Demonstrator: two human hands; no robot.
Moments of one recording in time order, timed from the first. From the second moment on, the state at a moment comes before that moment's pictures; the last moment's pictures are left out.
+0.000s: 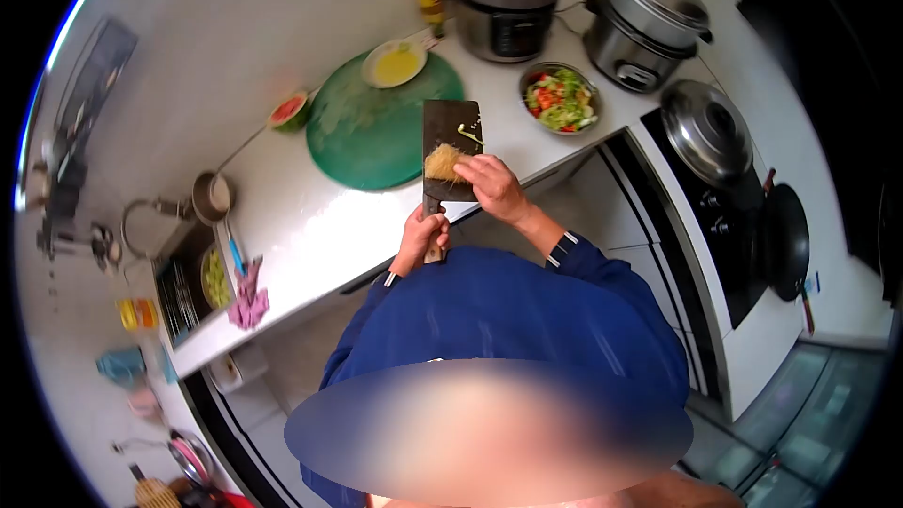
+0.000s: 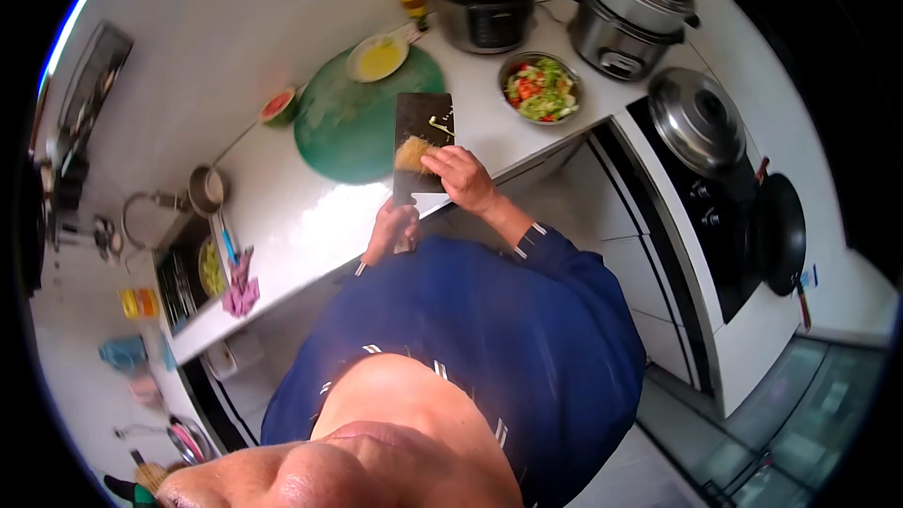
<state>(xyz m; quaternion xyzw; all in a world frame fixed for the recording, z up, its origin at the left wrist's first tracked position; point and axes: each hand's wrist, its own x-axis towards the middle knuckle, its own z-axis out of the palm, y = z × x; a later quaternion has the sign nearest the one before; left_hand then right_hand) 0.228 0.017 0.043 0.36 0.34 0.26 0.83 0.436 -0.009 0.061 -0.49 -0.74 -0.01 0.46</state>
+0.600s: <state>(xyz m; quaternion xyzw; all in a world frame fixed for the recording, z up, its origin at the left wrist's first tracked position) 0.319 0.036 0.059 0.91 0.35 0.16 0.17 0.609 0.047 0.111 -0.51 -0.68 0.04 0.52</state>
